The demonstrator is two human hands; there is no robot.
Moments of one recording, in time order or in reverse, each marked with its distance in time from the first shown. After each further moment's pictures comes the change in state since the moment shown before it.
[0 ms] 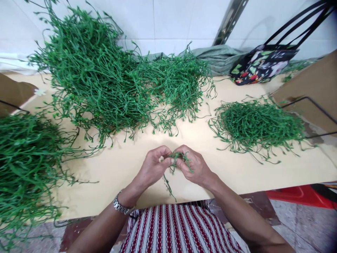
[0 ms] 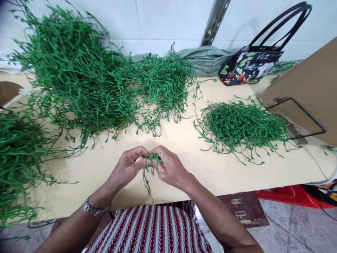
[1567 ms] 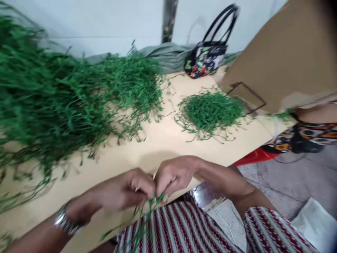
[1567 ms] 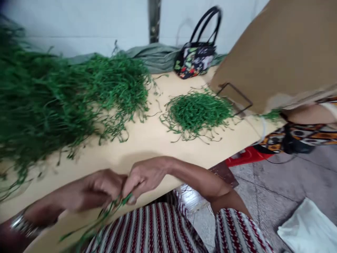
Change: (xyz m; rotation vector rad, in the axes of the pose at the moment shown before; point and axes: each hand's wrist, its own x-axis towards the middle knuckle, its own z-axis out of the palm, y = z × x) left_hand 0.021 0.035 -0.015 -0.011 -0.993 0.040; right_hand 0.020 0.008 -0.046 0.640 -0.989 -0.116
